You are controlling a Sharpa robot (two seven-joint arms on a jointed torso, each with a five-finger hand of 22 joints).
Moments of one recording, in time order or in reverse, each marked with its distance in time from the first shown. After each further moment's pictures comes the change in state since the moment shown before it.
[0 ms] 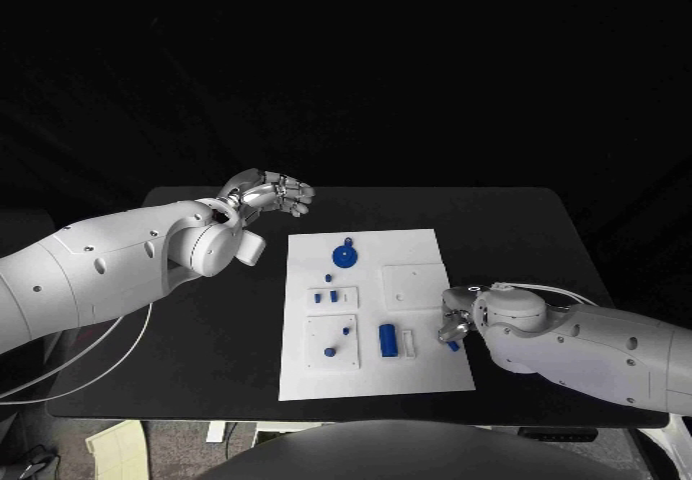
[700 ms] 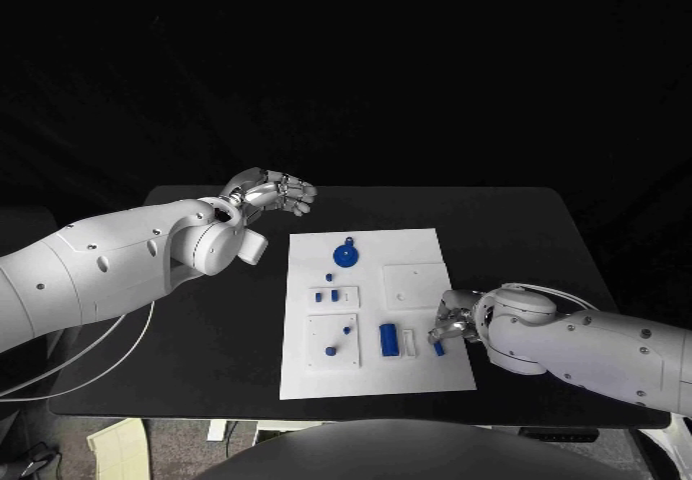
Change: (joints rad) left arm 0.000 0.002 0.000 0.000 0.000 0.000 0.000; left_hand 0.000 0.000 0.000 0.000 0.000 0.000 0.000 0.000 0.000 0.000 0.000 0.000 0.000 0.000 0.000 -0.004 0.002 0.000 0.000 0.000 0.000 0.002; right arm 0.009 -0.023 0.011 0.052 0.281 -0.083 0.011; right_hand -0.035 0.067 0.014 0.000 0.004 0.006 0.008 -0.019 -0.222 0.000 -0.001 -0.006 0.000 -0.002 0.002 -0.004 0.000 0.011 0.000 0.007 0.000 0.000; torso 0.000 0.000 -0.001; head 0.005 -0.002
